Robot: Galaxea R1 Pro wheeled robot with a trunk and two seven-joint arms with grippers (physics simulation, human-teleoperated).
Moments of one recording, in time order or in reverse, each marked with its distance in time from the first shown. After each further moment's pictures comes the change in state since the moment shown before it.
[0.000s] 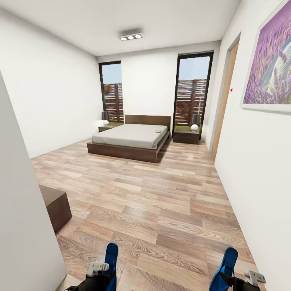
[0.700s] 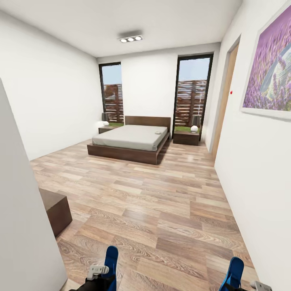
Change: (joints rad) left arm 0.001 0.000 0.000 0.028 0.000 -0.001 0.002; right arm 0.000 0.002 0.005 0.094 0.006 -0.009 -0.007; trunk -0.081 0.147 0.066
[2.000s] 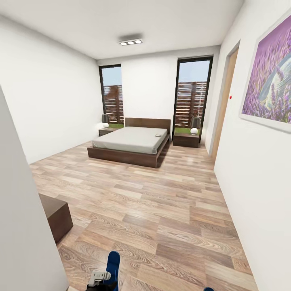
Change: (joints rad) left arm 0.000 -0.015 -0.001 0.058 -0.003 -0.020 0.000; right arm -0.008 0.146 0.228 0.133 0.212 0.010 0.001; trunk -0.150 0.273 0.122
